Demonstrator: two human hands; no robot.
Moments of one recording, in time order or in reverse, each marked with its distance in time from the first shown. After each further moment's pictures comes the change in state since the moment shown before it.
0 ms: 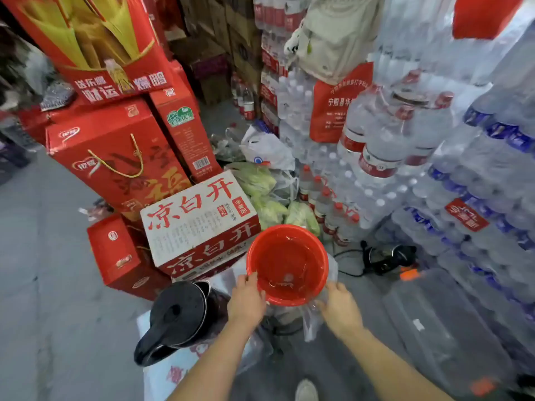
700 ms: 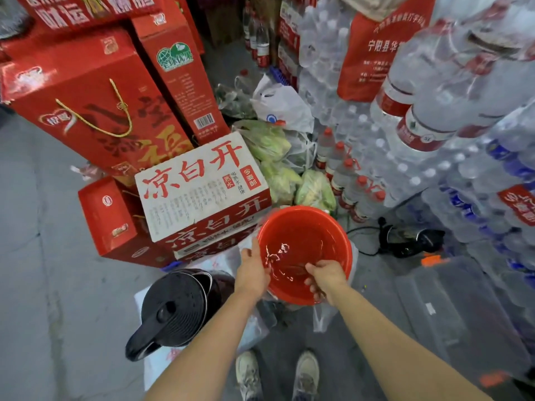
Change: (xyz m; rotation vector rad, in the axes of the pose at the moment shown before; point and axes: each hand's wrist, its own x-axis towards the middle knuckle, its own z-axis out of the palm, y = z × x) left_hand 0.074 -0.011 0.003 -0.159 -0.038 -0.099; right_hand 0.096 -0.053 0.029 0.829 -0.316 0.465
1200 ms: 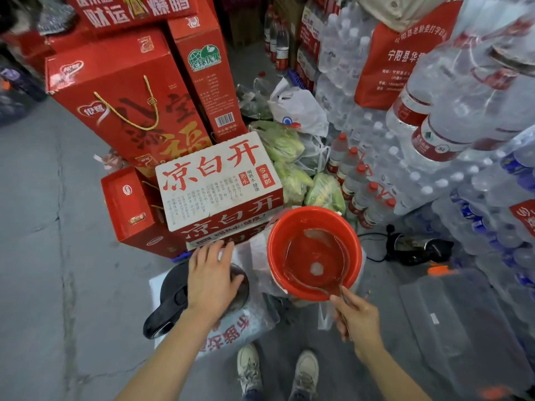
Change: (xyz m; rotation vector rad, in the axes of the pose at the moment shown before) left_hand -0.063 -0.066 -0.076 0.540 0.391 0.208; right_hand -0.044 0.089 -0.031 0.246 0.075 -0.307
